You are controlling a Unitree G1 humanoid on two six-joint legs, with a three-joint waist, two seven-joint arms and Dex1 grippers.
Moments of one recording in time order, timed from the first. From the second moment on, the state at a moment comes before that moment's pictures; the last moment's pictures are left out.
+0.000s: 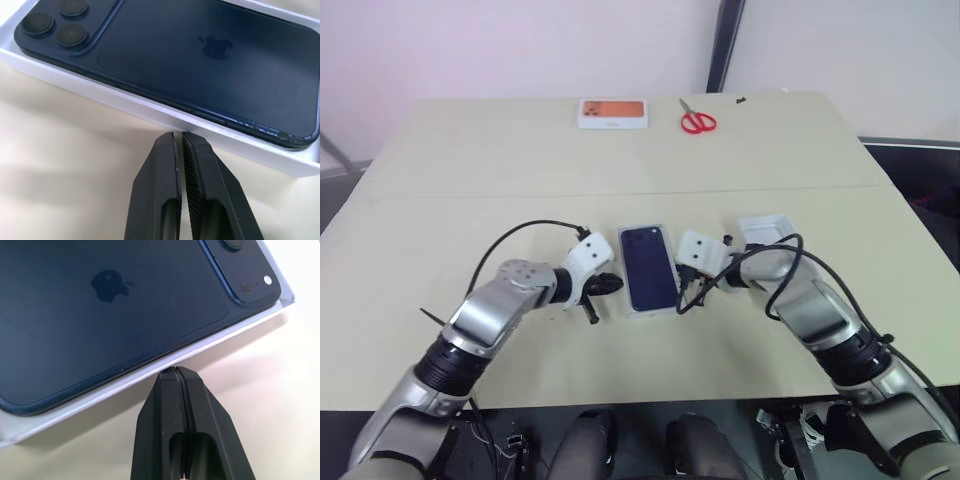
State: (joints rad) left arm -0.50 0.57 -0.36 -0.18 -0.28 0.78 -0.73; right arm -0.56 -0.62 0.41 -0.20 -0.13 0.69 0.88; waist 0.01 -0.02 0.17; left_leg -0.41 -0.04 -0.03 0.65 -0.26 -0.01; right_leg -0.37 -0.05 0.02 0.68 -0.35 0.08
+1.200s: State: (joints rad) left arm -0.65 0.29 -0.49 0.00 -0.15 0.74 -0.83; right arm -0.35 -0.89 0.24 -0.39 -0.11 0.76 0.94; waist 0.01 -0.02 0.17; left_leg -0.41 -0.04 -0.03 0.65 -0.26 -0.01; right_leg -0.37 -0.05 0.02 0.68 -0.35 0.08
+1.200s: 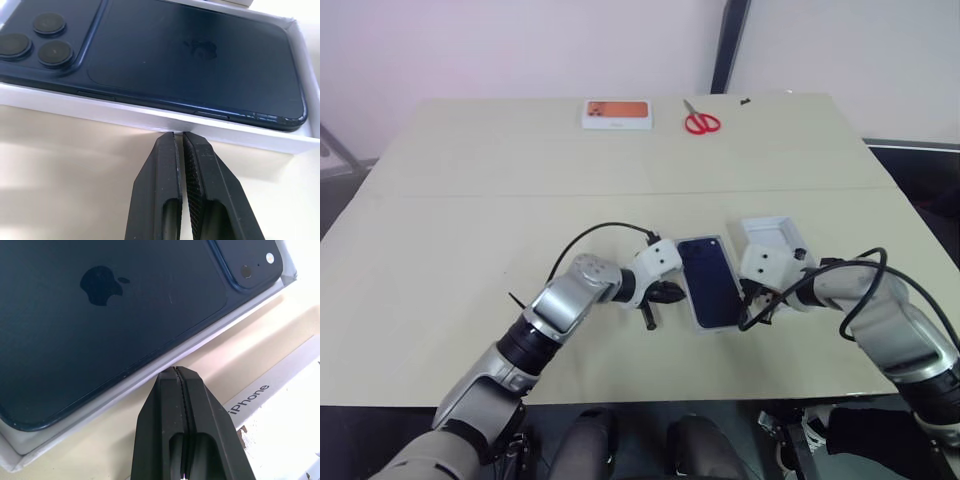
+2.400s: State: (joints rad) left arm -0.20 0.68 0.00 -0.20 -0.35 0.43 -1.01; right arm -0.51 -0.81 0.05 -0.36 0.18 1.28 0.85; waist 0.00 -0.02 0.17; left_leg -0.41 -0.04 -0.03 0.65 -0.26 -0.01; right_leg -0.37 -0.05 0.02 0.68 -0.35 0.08
